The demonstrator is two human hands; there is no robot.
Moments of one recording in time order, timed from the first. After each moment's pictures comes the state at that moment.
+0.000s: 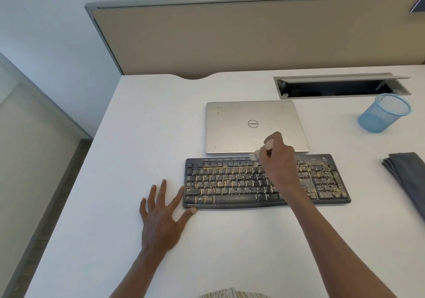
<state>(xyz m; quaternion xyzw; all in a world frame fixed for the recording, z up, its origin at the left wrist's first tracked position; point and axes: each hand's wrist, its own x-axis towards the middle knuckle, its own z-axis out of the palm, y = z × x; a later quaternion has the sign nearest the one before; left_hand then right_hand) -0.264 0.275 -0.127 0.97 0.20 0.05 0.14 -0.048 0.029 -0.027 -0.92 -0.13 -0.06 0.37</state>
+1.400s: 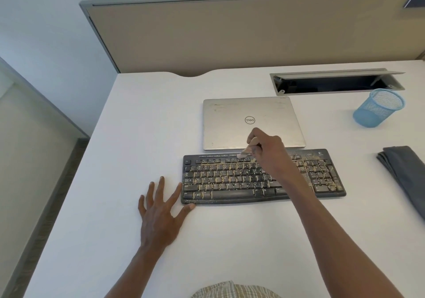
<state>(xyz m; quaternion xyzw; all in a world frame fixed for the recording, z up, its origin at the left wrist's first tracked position) -0.264 0.275 -0.125 0.97 0.20 0.05 0.15 -0.041 0.027 -0.015 -0.89 -0.27 0.04 0.36</state>
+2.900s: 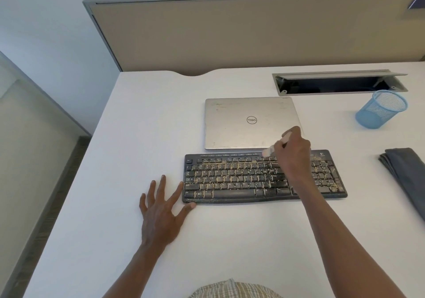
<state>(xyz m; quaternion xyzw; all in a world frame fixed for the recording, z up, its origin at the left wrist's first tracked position) -0.264 0.276 -0.126 0.97 0.20 0.05 0.14 -0.031 0.003 -0.027 -0.93 -0.03 -0.06 0.35</state>
